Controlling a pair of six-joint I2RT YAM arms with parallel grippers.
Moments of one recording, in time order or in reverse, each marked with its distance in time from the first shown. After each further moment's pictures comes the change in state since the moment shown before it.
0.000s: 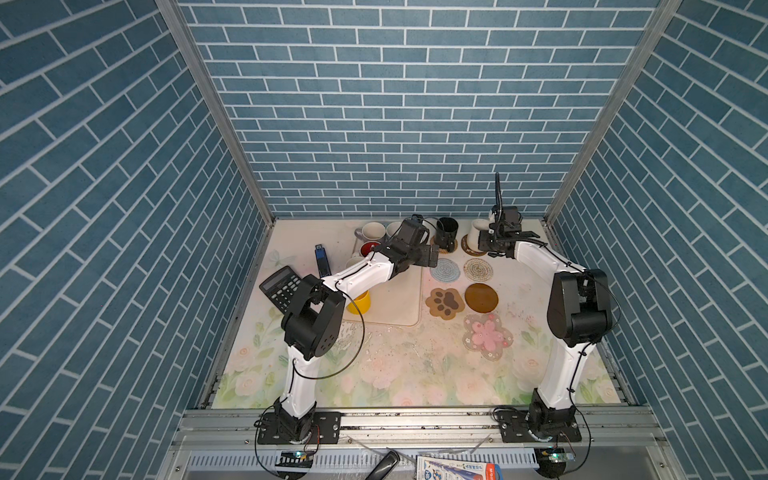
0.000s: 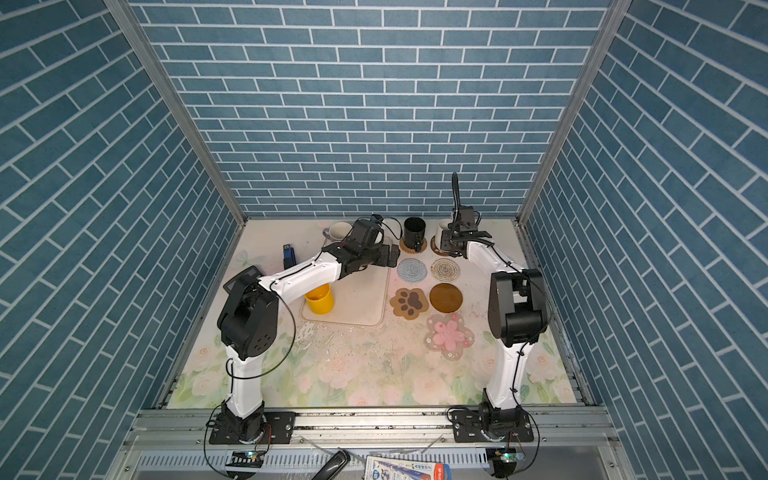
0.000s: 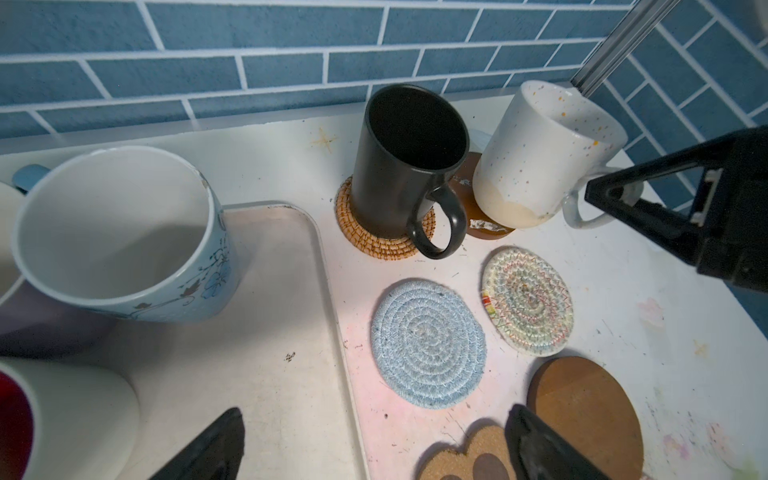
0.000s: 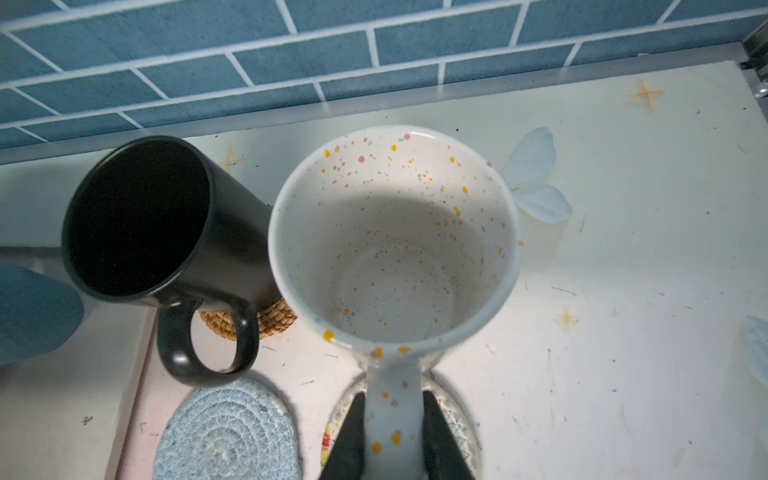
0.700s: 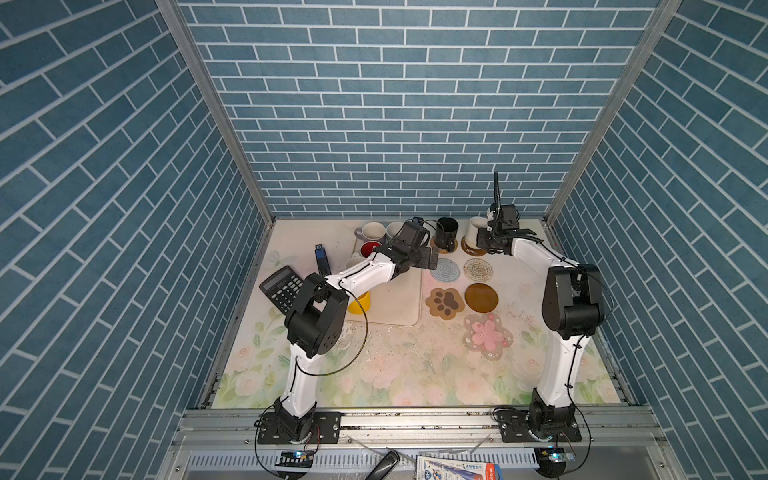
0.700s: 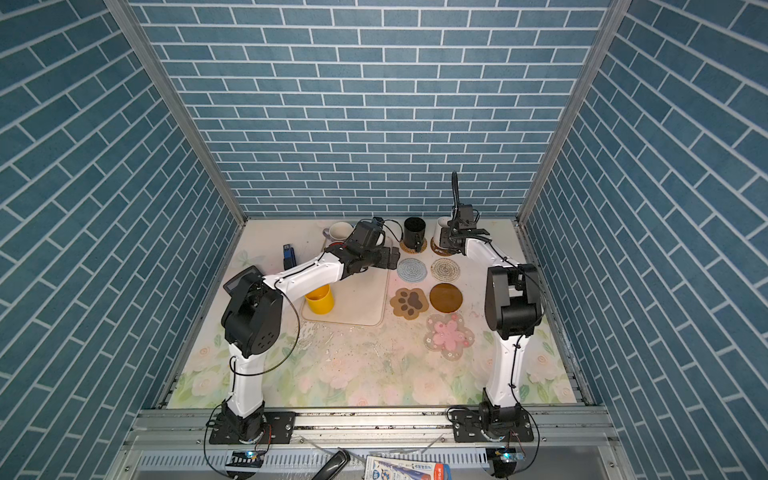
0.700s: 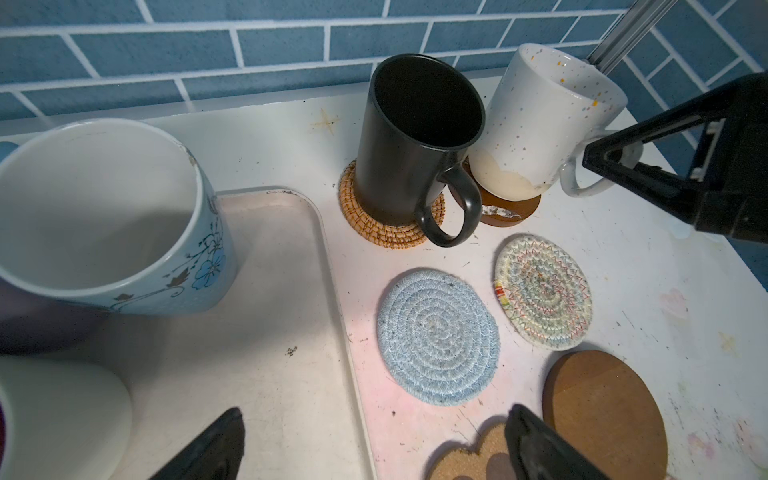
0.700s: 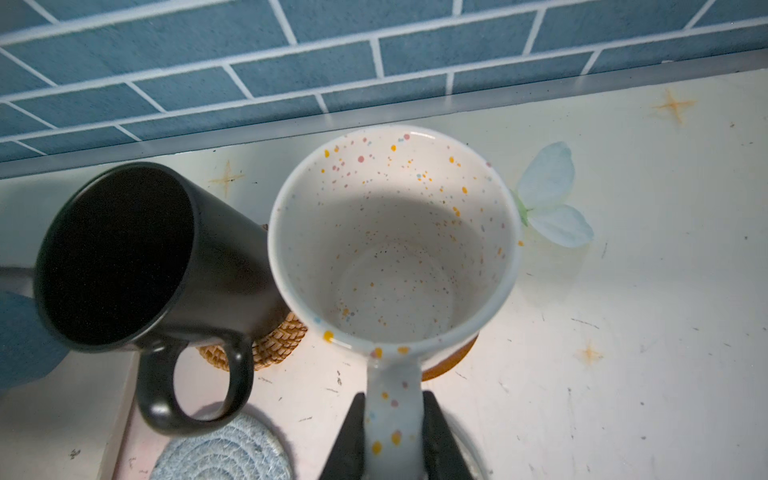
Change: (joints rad) left arm 0.000 0.014 0.005 -0.006 0.000 0.005; right arm -0.010 0.065 0.055 0.017 -0.017 -0.009
